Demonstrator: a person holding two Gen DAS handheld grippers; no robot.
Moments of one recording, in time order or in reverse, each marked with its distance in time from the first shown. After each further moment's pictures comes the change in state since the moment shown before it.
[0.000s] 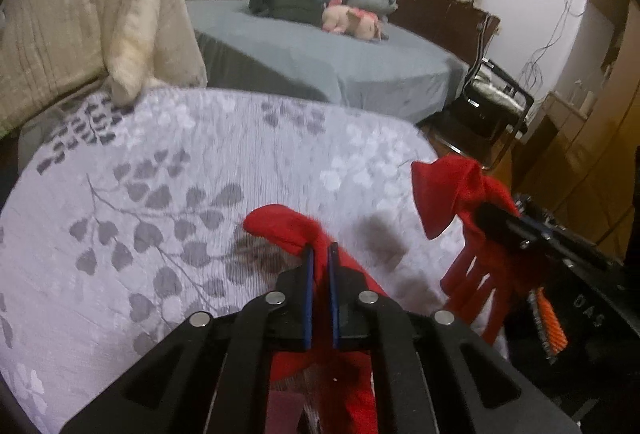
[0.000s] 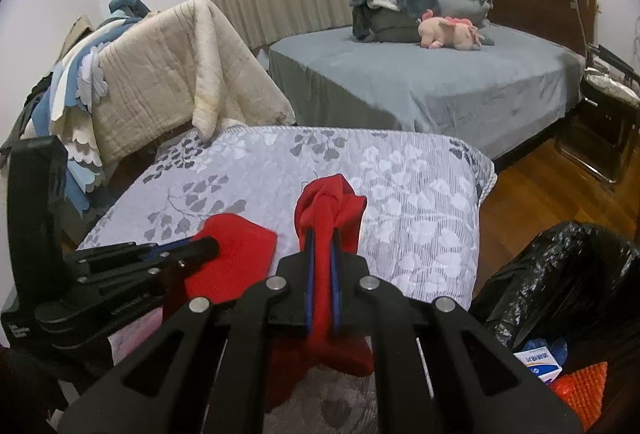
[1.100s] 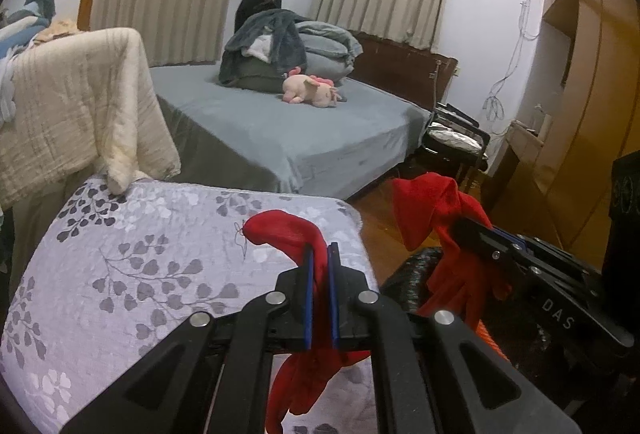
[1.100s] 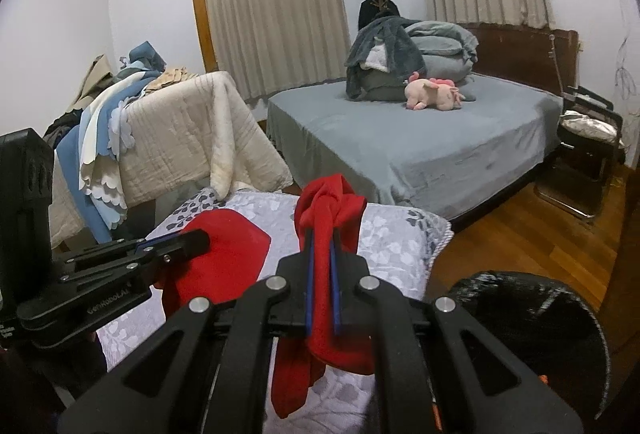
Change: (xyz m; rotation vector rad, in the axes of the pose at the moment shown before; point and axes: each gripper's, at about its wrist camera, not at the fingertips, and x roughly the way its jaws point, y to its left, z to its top) left arm -0.107 -0.083 0.022 0.074 -0.204 -0.074; right arm -0.131 -0.007 0.026 -0.016 -0.173 -0.045
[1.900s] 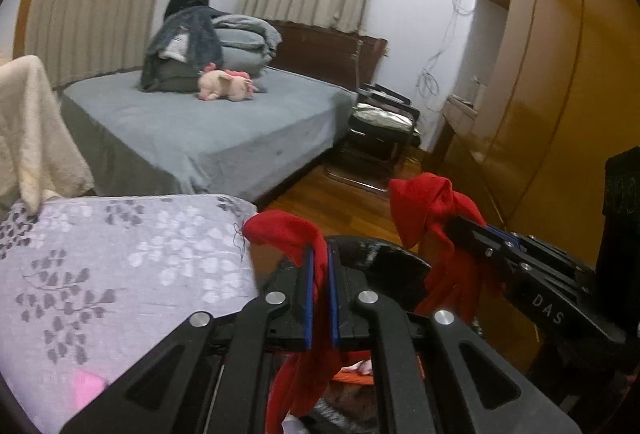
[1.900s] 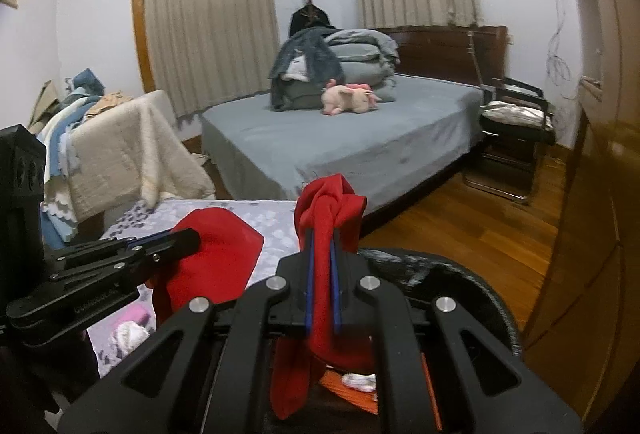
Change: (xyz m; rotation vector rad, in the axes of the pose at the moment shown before) left arm 0.026 -0.130 -0.012 0.116 0.042 -0.207; right arm -0.089 -0.106 -0.029 0.089 -0.024 -0.237
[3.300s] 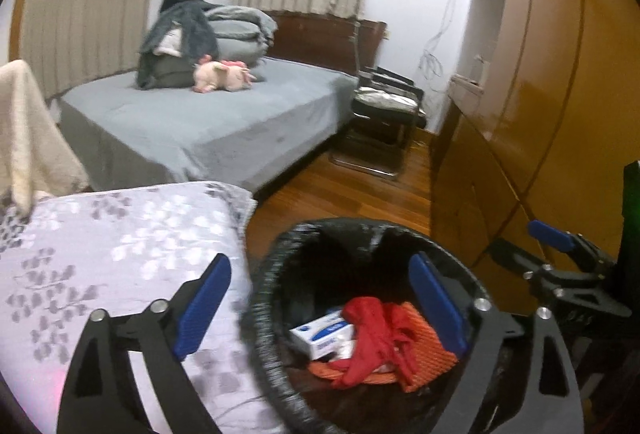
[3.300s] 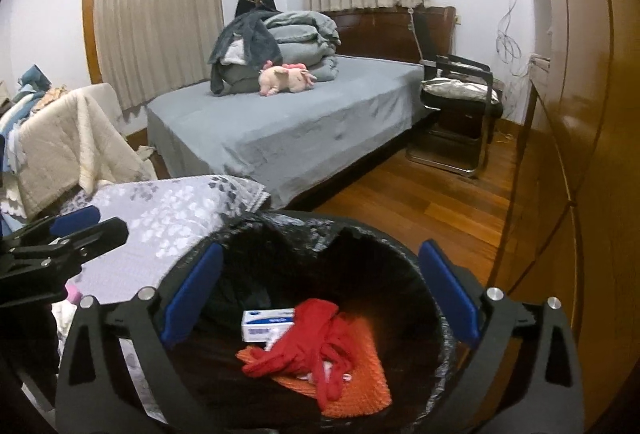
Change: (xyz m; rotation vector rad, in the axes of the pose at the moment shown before) left arm 0.034 -0.014 -0.015 0.040 0.024 0.068; right arm 0.004 -0.058 -0.038 0.047 0.040 -0.138
